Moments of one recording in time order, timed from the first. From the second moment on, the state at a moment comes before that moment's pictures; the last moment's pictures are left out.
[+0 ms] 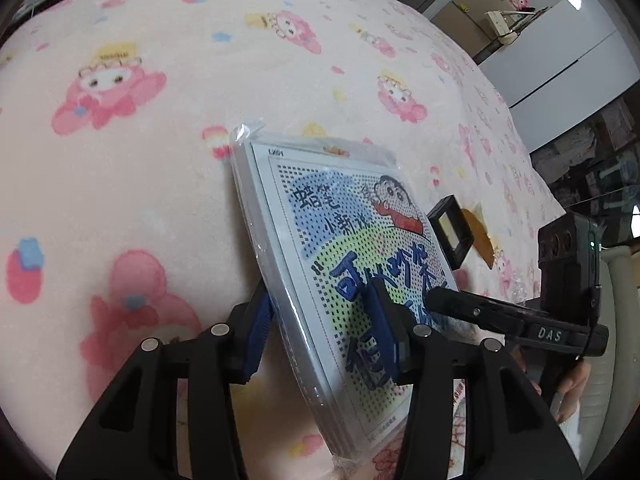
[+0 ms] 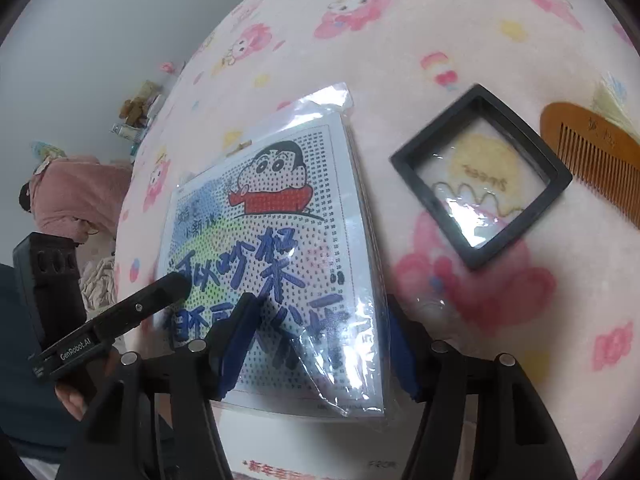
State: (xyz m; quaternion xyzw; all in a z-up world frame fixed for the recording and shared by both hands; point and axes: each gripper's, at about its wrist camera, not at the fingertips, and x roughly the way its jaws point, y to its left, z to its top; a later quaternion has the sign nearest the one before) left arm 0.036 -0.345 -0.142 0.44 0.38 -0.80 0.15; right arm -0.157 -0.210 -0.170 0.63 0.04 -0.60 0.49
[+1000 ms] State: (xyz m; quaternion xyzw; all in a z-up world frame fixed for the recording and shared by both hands) left arm -0.081 -0.067 -0.018 0.45 0.22 -0.86 -0.14; right arm -0.115 0.158 -0.024 0.53 -0.04 -0.79 0.31
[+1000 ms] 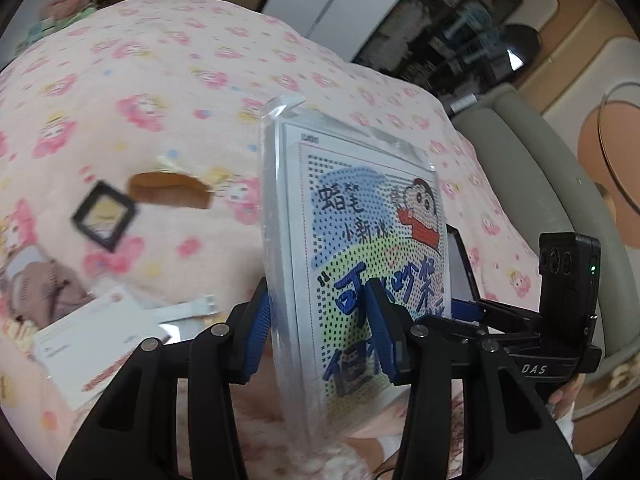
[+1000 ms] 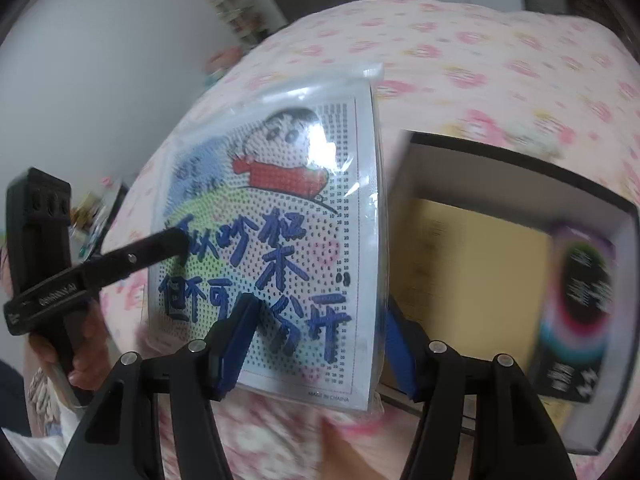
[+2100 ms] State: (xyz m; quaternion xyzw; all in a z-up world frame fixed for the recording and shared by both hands) left arm -0.160 0.104 -0.095 0.58 0.06 -0.80 -0.10; right arm -0.179 0.270 -0.136 0.63 -0.12 -0.75 0.19
